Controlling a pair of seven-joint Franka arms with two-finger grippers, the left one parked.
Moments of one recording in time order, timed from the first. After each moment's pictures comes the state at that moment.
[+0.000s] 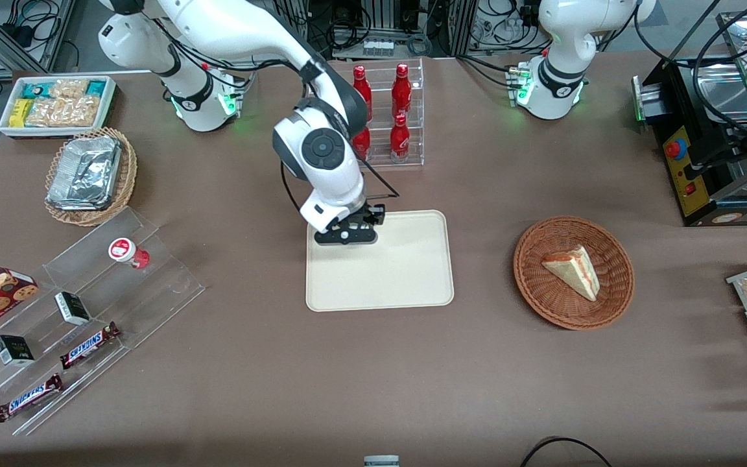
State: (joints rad) arm 0.88 0.49 -0.13 -1.72 0.18 2.25 0.70
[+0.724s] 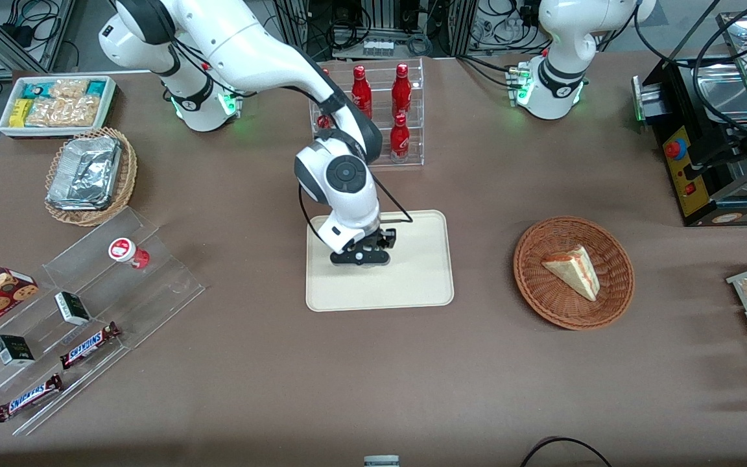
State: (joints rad) arm 0.89 0.67 -0.15 -1.57 0.10 2.32 0.77
